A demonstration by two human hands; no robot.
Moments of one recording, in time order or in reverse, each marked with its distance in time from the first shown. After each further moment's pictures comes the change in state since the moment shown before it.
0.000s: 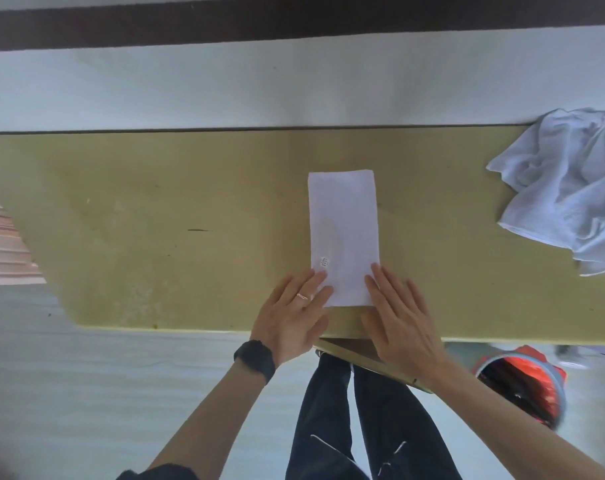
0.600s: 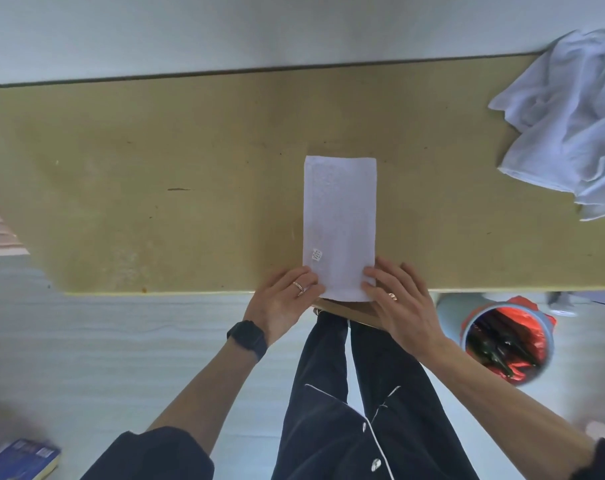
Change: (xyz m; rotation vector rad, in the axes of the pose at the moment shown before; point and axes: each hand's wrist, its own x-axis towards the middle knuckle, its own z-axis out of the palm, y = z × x) left_hand -0.033 0.014 0.017 -0.043 0.043 0.124; right_hand -0.050 0.018 0.026 0.052 0.195 -0.170
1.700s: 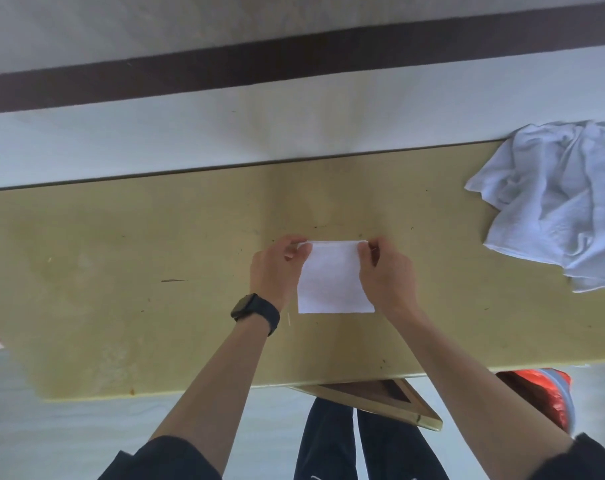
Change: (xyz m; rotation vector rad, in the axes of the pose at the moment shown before) left_hand 0.175 -0.075 -0.029 -0.606 -0.053 -1.003; right_hand 0.196 0.027 -0.015 0.294 -0.141 1.019
